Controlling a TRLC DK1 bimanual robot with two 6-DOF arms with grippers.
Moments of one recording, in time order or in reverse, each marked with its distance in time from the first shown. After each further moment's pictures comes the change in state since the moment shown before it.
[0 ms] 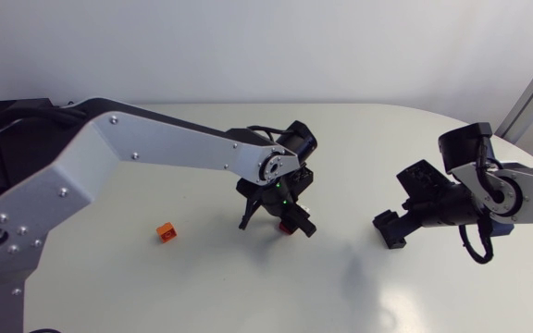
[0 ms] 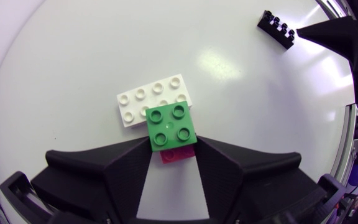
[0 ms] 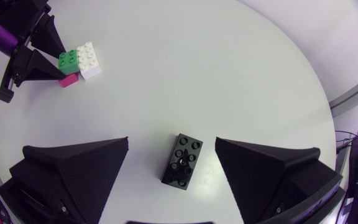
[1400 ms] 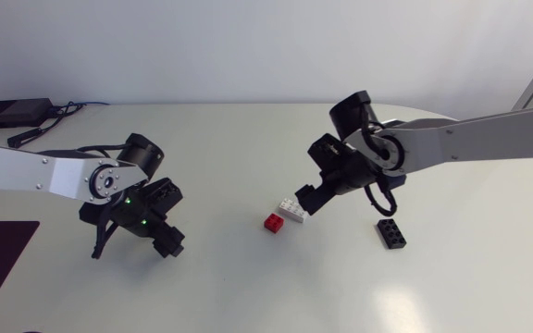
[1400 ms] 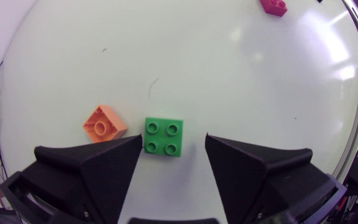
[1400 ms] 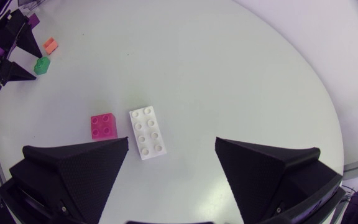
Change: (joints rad) left arm 0.460 -0.500 -0.690 0.080 -0.003 0.299; right arm 0.361 0.367 0.392 -0.023 0.027 0.123
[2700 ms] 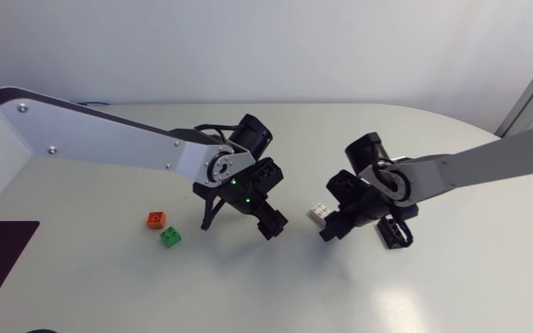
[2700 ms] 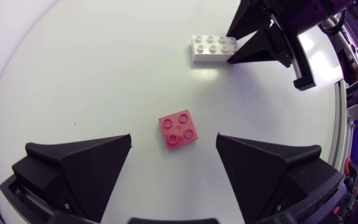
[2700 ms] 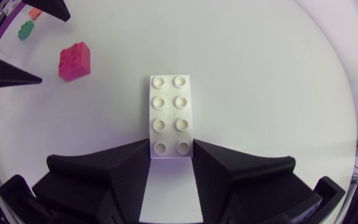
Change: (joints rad) left arm -0.354 0.325 0.435 0.080 0.122 -0.140; right arm -0.108 0.038 -0.192 0.065 0.000 -0.031
